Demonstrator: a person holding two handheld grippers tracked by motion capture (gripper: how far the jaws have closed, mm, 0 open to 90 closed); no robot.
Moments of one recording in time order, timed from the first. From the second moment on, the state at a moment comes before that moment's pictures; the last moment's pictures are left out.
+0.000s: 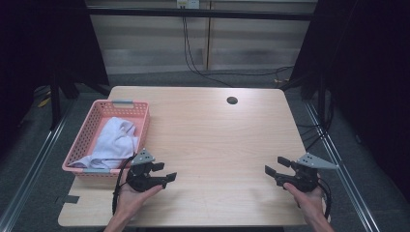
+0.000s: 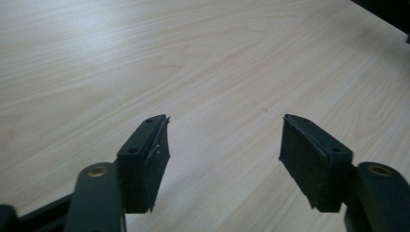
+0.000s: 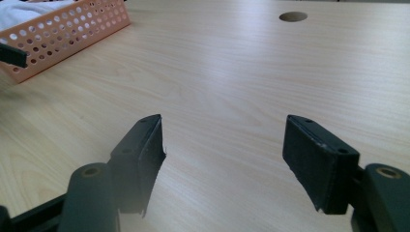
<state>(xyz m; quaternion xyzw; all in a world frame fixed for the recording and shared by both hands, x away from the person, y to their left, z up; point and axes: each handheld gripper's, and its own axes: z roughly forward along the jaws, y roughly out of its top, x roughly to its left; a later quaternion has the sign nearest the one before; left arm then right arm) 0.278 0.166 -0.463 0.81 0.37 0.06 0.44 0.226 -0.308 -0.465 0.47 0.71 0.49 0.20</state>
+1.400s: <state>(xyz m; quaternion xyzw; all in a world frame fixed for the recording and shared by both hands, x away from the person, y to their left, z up) 0.292 0.253 -0.392 0.80 0.40 0.12 0.43 0.228 -0.298 -0.467 0.43 0.76 0.45 0.17</state>
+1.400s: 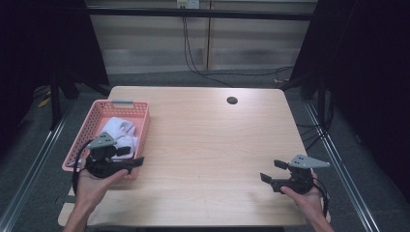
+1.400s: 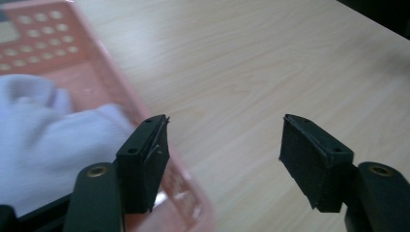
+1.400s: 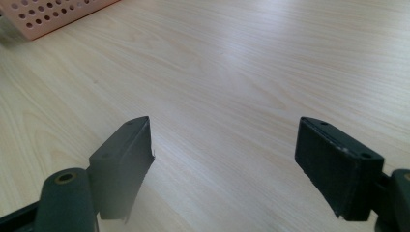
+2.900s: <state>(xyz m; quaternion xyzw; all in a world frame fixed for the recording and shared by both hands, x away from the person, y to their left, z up) 0.396 0.297 -0.440 0.85 0.48 0.05 0.19 0.234 -0.285 -0.475 0.43 0.78 0.43 0.16</state>
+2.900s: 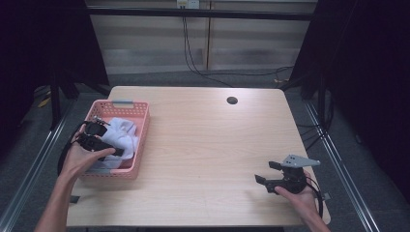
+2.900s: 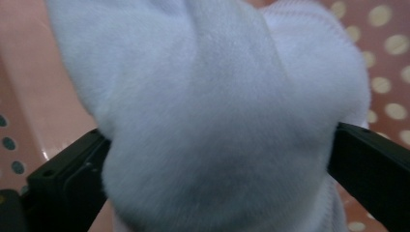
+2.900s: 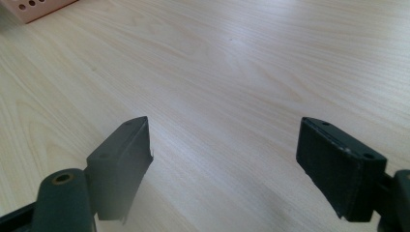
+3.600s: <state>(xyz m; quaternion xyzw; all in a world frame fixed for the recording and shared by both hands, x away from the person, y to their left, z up) 0.422 0.273 -0.470 0.88 0.48 0.03 0.05 0.234 -0.281 -0.478 0.42 0.79 0.42 0.15</state>
